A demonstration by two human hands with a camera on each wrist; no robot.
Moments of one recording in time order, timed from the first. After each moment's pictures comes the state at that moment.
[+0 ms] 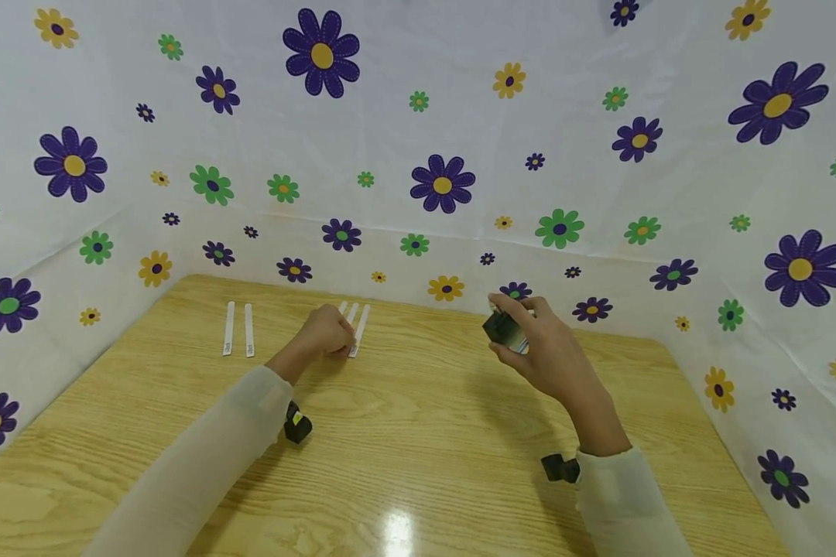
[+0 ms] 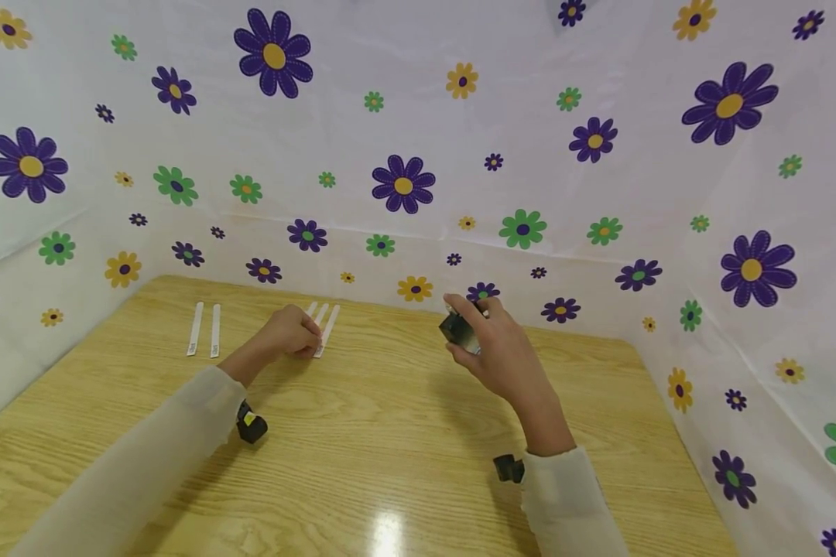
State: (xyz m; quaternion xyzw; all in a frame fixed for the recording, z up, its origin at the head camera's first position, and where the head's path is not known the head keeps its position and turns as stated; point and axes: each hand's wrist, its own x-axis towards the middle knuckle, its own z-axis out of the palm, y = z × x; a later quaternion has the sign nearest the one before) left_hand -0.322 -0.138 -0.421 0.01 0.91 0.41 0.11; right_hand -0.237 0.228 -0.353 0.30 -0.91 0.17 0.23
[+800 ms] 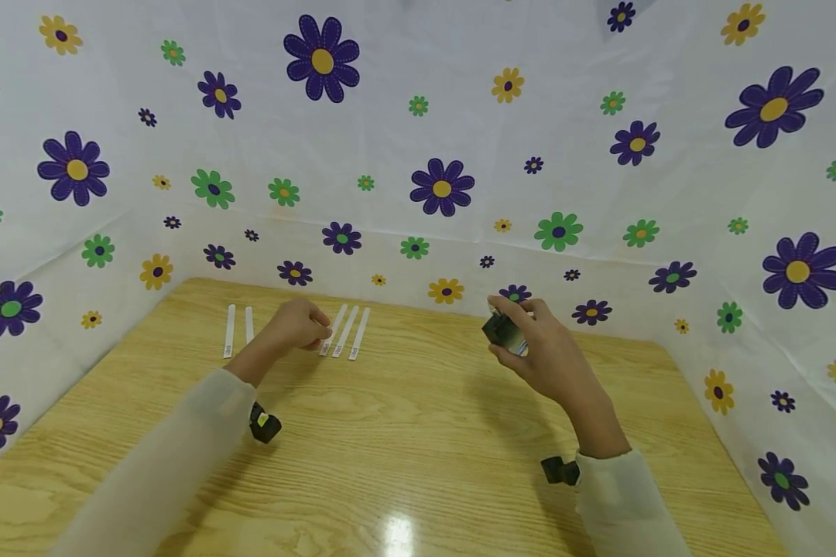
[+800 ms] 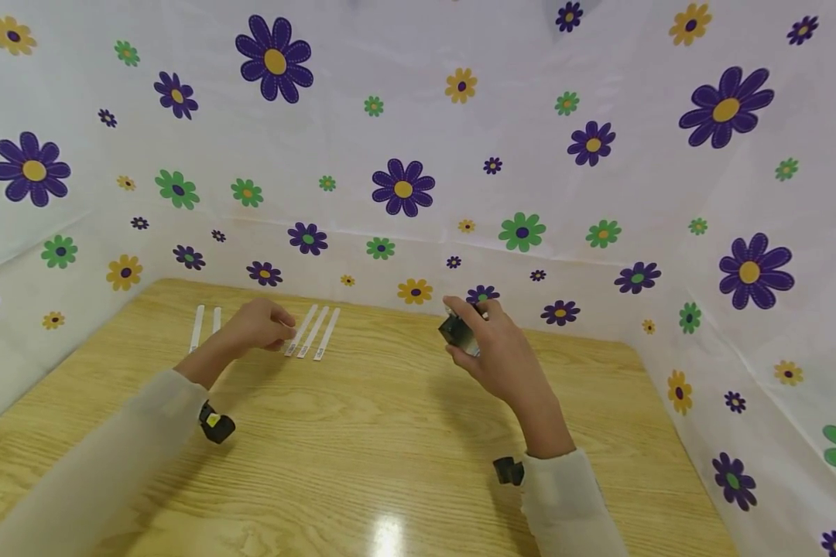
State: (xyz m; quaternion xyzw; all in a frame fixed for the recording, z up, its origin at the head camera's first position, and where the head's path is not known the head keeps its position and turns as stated) left_hand -0.311 -0.182 -0.400 0.02 0.90 0.42 0.10; right_hand -0.237 0.228 -0.354 0.30 -0.91 0.18 0.23
